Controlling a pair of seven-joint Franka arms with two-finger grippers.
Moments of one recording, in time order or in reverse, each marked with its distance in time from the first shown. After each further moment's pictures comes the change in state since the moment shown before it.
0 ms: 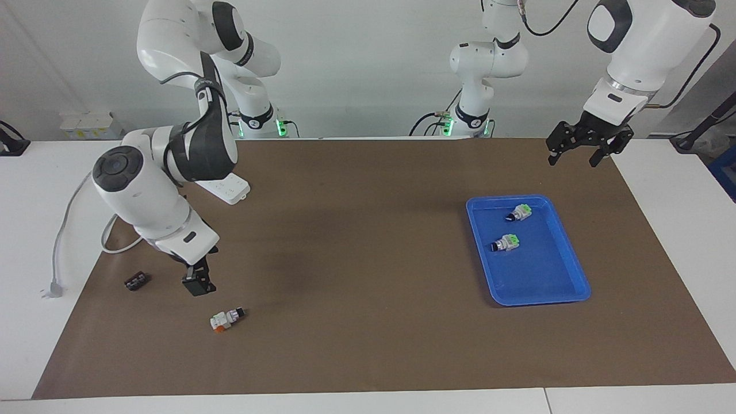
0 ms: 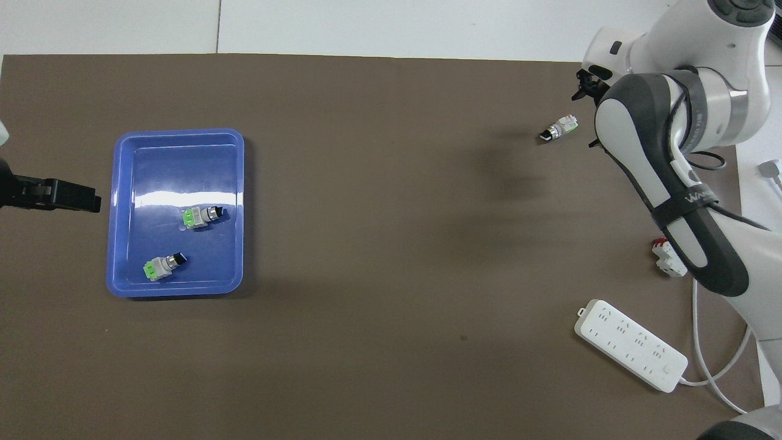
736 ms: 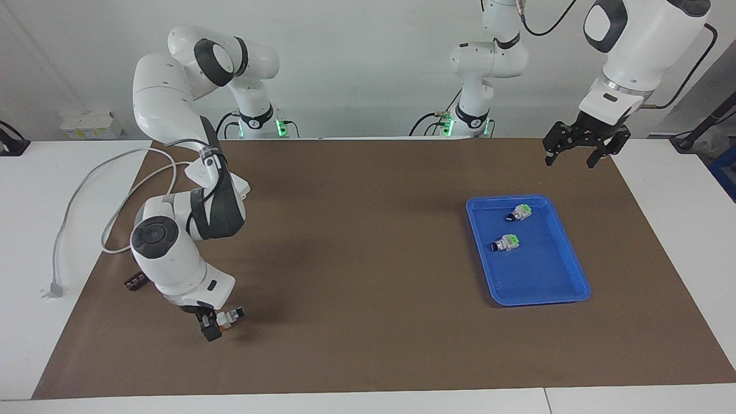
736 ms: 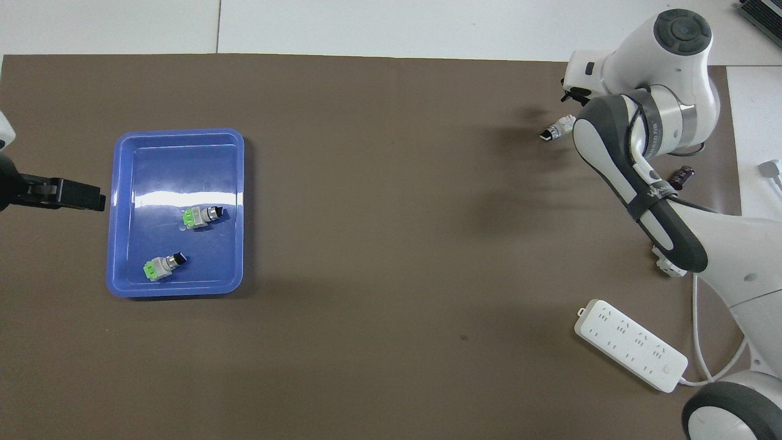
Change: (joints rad) left arm 0.000 0.000 -0.009 0.000 0.000 0.008 0.001; right arm -0.074 0.164 0.113 0.027 -0.206 0.137 -0.126
